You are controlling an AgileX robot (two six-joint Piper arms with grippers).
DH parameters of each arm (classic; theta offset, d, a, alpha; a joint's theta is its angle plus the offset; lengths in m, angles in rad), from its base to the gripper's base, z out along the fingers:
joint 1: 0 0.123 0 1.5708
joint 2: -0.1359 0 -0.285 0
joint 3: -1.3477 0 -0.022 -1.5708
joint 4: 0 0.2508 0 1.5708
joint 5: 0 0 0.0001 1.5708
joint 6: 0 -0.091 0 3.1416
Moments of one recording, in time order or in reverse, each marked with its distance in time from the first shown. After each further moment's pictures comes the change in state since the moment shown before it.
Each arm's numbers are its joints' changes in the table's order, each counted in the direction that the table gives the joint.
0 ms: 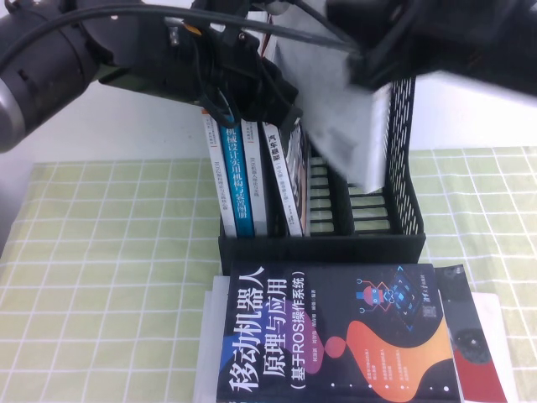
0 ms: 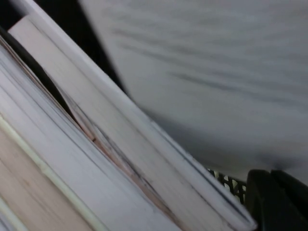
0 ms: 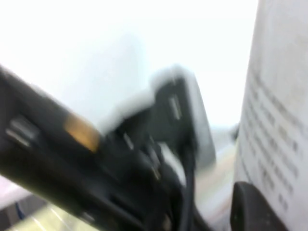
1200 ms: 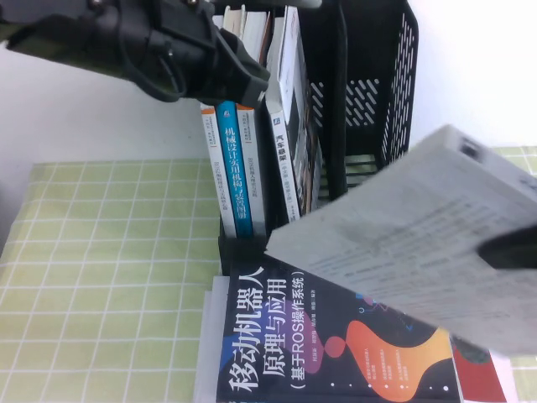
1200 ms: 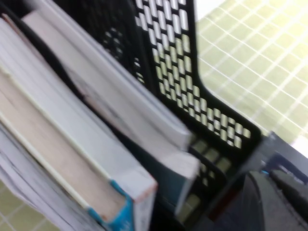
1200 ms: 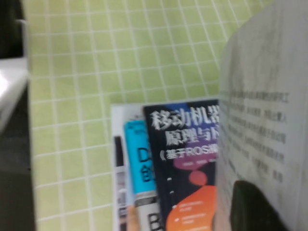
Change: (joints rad) right arm -0.061 0.303 0.092 -0.574 -1.085 -0.261; left arm 0.047 0.161 0.000 0.002 -0.191 0.107
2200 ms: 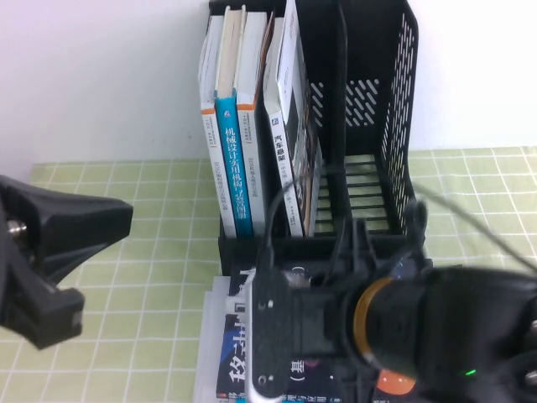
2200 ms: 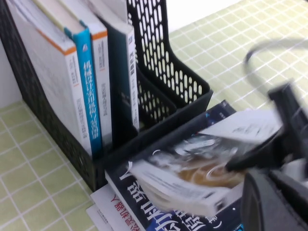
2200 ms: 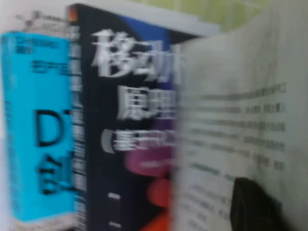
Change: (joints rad) right arm 0.569 -0.439 -0.271 -1.125 0.545 -0.704; left arm 0.003 0.730 -0.569 0.075 0.005 0.223
